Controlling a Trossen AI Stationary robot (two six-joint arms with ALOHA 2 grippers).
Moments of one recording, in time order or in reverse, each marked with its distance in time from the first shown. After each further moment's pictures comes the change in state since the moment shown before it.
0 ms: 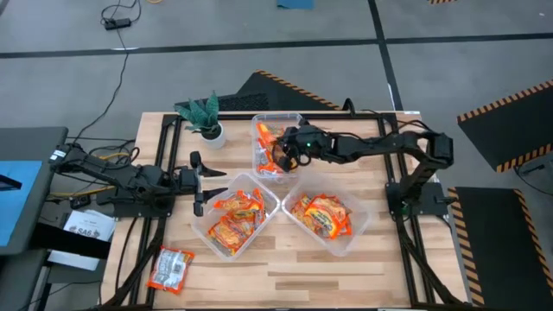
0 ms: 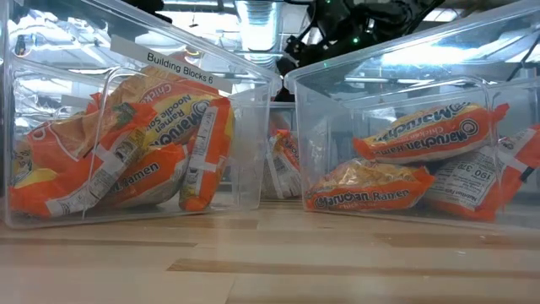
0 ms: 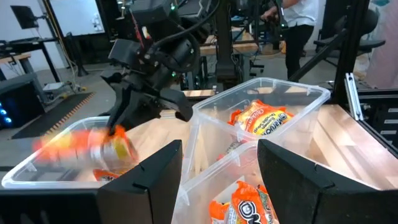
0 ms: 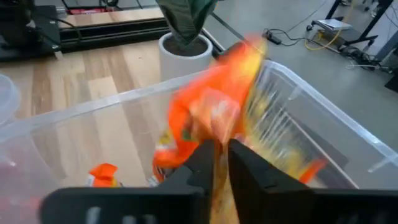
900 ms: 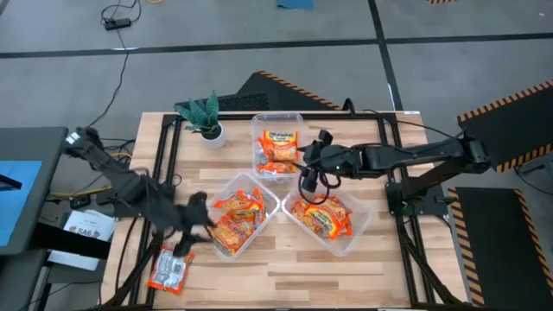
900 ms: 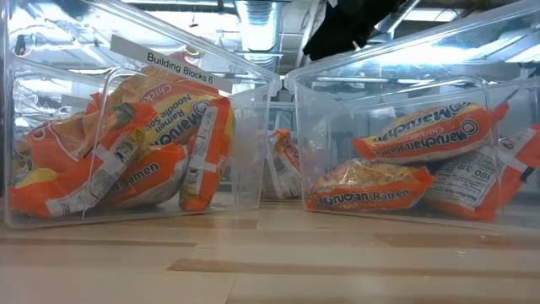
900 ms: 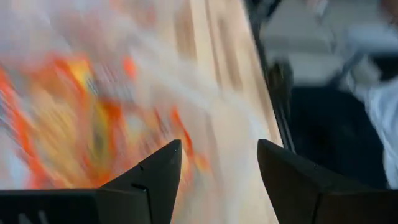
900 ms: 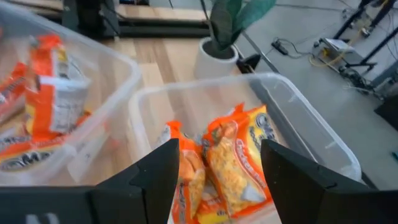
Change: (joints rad) left arm -0.332 0.374 0.496 -0.756 0.245 -0.592; right arm 0.252 -0.329 0.001 -0.407 0.194 -0.017
